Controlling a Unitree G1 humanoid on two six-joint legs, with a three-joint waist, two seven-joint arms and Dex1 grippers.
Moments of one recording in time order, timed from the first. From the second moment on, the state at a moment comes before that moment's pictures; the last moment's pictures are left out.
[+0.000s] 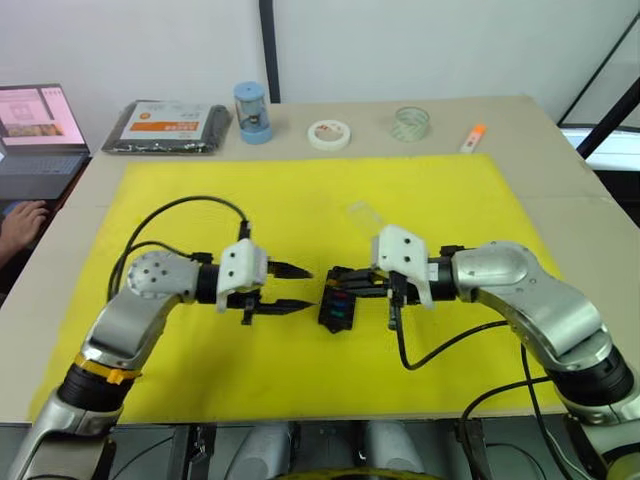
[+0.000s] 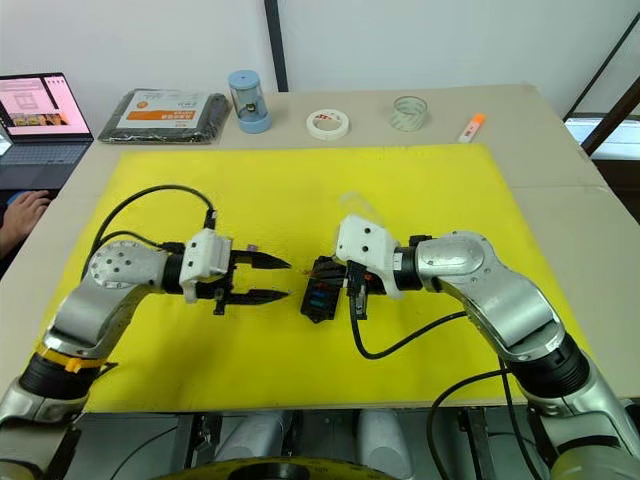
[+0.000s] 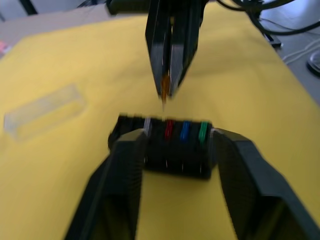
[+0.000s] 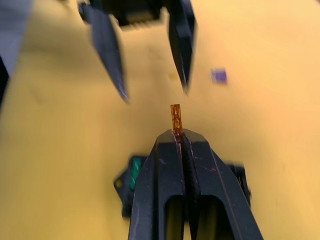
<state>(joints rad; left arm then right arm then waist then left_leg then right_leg) -0.26 0.69 -0.12 -0.21 -0.39 0.17 -1.22 -0.50 -0.78 0.25 -0.55 0.41 0.83 0.91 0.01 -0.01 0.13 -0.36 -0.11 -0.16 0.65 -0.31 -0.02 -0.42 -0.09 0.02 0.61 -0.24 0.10</state>
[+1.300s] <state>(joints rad) -0.27 0.52 -0.15 -0.14 -0.33 0.12 -1.10 -0.72 -0.76 0.46 -0.36 0.26 0.95 0.92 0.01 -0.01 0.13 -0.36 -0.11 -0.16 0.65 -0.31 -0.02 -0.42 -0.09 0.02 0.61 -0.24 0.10</state>
